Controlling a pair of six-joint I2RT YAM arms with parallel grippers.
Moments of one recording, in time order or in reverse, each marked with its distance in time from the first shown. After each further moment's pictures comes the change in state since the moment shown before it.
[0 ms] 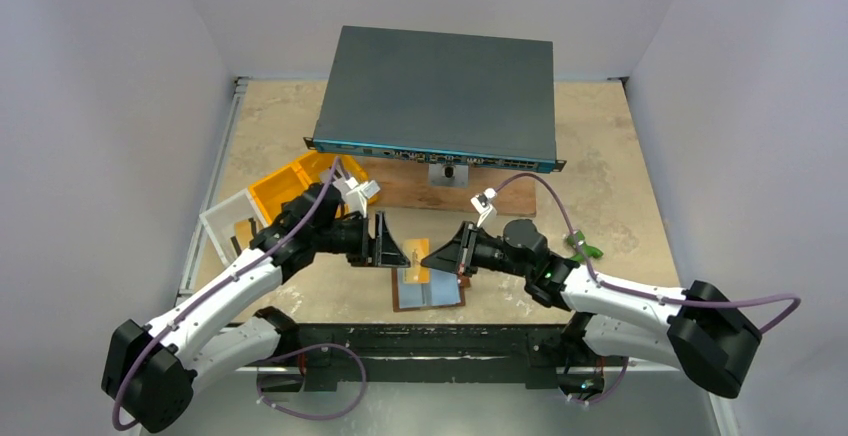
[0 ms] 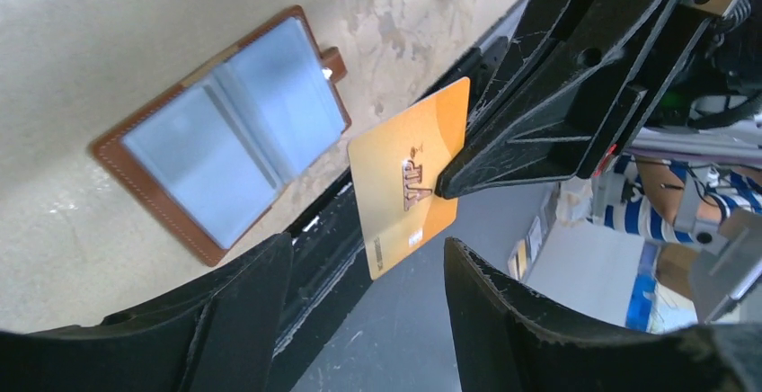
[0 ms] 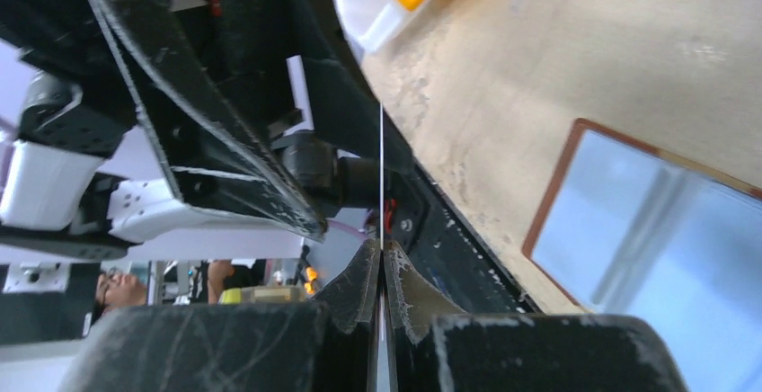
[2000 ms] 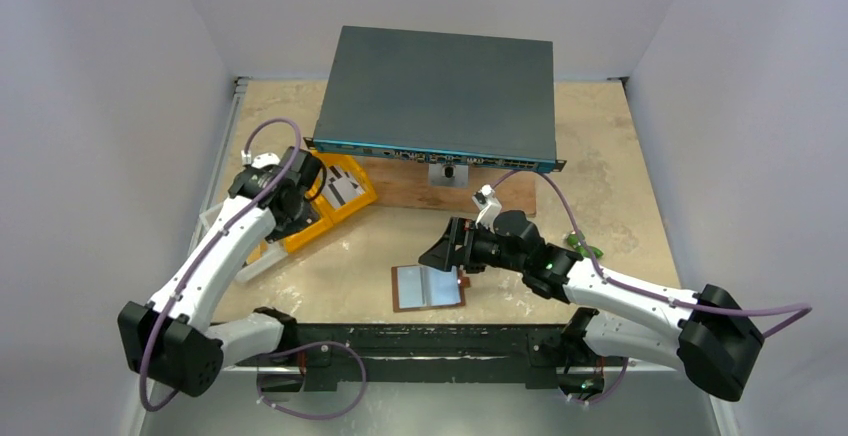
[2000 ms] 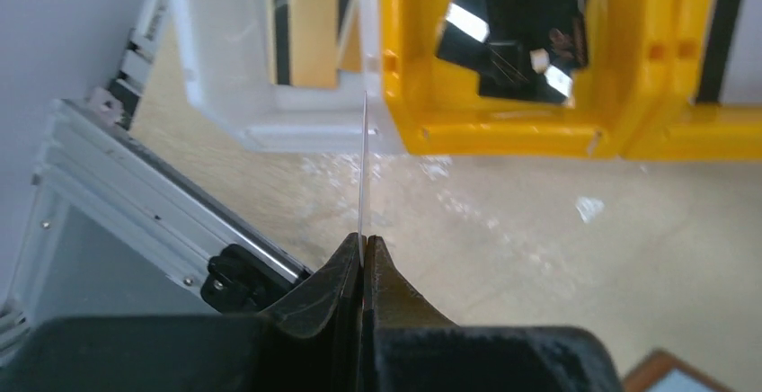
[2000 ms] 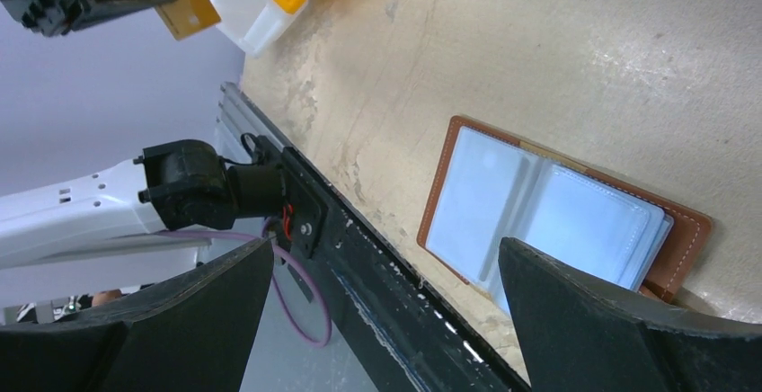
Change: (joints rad) left arm 0.193 0.187 0.451 -0.915 -1.171 -0.103; right arm -0.005 -0.022 0.116 -0.341 0.105 -0.193
